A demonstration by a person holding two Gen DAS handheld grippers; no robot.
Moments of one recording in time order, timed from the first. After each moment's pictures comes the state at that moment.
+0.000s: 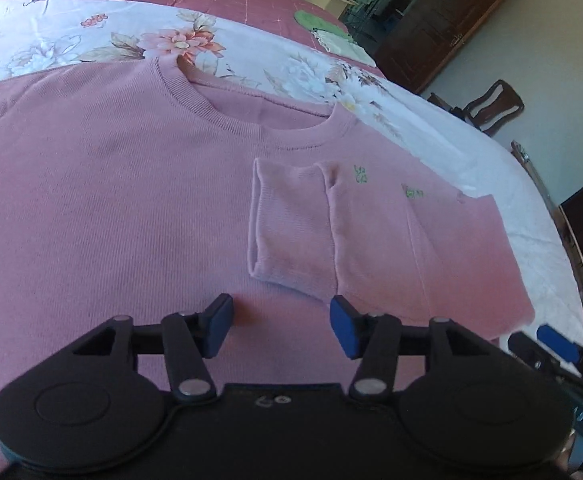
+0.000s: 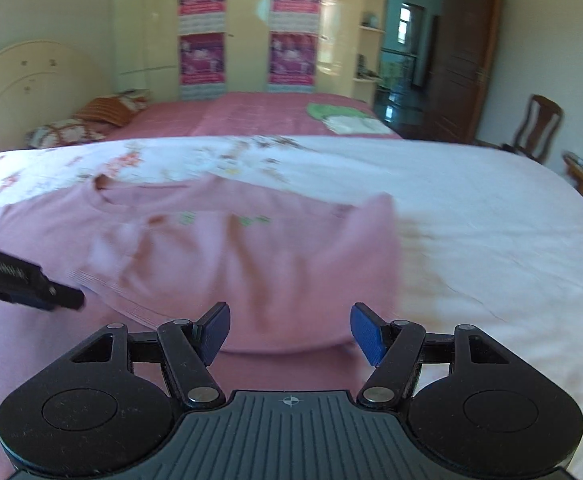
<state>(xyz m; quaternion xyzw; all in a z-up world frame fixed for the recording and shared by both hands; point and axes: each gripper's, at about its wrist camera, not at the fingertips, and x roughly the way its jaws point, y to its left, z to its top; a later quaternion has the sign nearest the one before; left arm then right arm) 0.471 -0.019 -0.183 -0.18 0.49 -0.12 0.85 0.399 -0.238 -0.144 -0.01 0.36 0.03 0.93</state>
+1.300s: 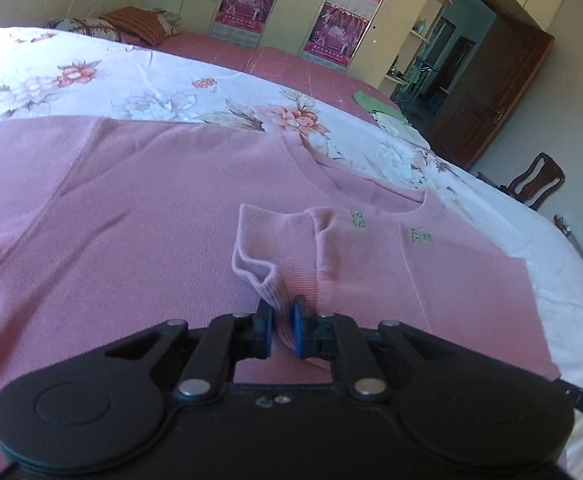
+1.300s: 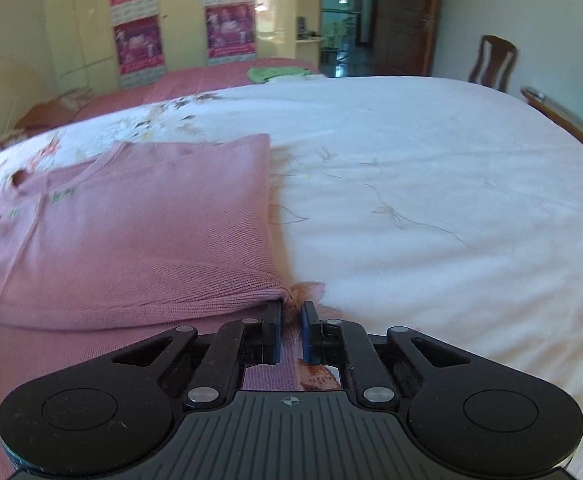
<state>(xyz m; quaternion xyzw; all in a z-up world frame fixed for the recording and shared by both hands) 0.440 0.049 -0.181 -0.17 0.39 -0.01 0.91 0.425 -0.271 -0.181 0.05 0.40 -0.01 0.92</state>
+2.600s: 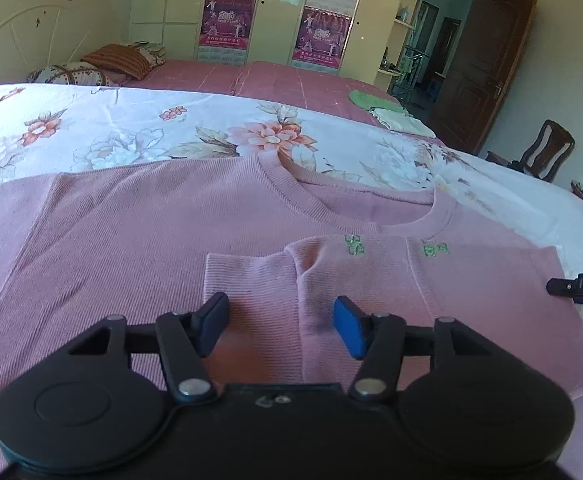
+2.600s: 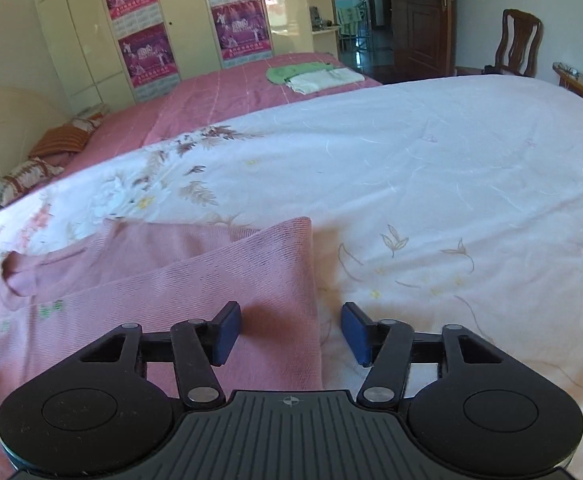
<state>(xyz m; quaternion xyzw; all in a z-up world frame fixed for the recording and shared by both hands) 0.478 0.020 -0.192 -0.08 0.38 -0.01 0.92 0.556 -0.271 -0.186 0.09 0.41 0.01 0.91</state>
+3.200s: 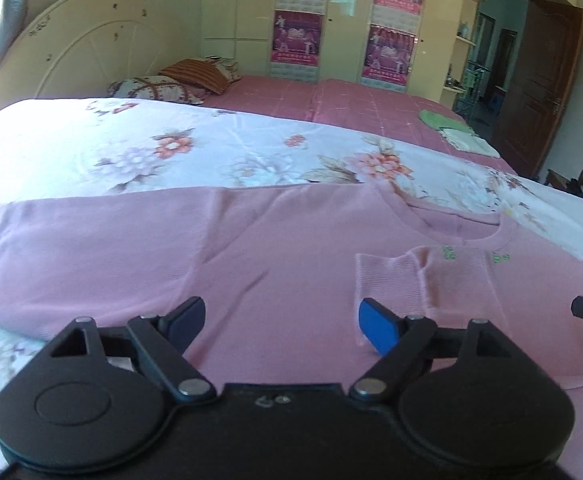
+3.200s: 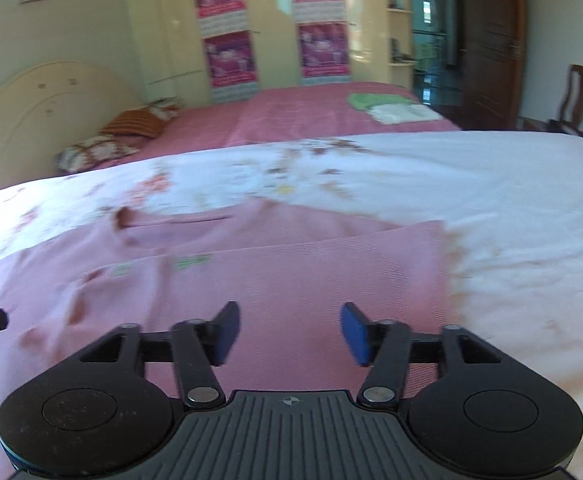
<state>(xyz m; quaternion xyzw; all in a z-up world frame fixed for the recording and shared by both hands) 0.403 0.091 -0.141 -0.08 0.37 0.11 0.92 0.476 -0.171 -0.149 0.05 0.36 0.15 0.92</state>
